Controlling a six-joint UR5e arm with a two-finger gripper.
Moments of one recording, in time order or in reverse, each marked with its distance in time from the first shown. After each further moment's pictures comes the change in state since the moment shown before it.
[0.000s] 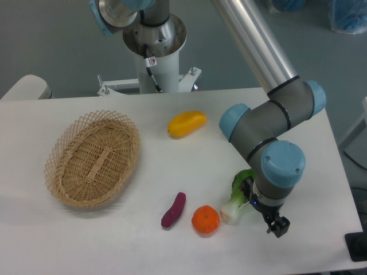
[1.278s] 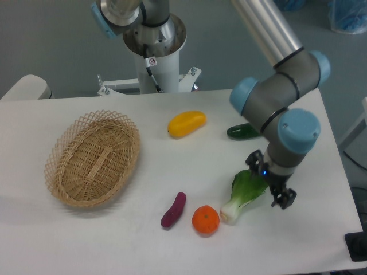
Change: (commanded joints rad) arm 0.172 0.164 -0.241 0.014 -0.063 0.299
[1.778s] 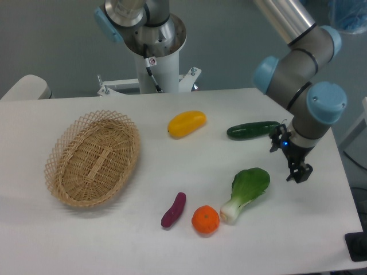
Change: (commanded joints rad) arm 0.092 0.026 -0.083 0.008 0.009 0.192
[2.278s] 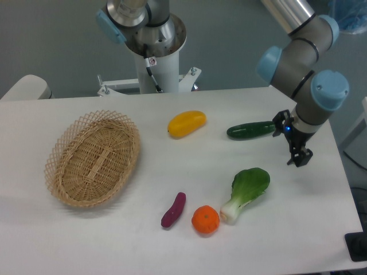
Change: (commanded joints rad) arm 0.063 0.064 -0.104 0.002 0.072 0.098
